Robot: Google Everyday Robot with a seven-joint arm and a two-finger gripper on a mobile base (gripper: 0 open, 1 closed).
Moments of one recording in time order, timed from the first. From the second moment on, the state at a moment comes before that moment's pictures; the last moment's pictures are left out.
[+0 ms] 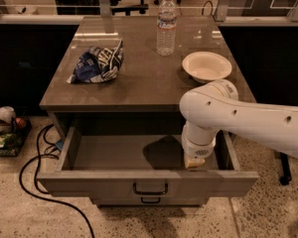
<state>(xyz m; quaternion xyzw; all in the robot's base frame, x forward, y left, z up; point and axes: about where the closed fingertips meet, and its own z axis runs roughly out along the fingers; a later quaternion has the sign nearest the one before) 0.483 -0.135 0.636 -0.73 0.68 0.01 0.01</state>
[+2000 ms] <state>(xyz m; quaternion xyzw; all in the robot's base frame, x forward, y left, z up) 0.358 -0.137 0.638 -0.69 0.72 0.02 0.00</state>
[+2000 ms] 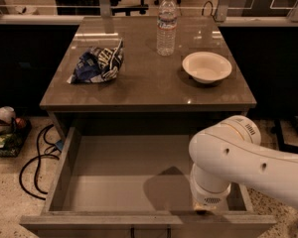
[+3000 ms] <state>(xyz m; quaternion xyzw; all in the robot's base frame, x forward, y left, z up) 0.327 -0.129 0.639 -0.70 0.72 0.03 -0.01</state>
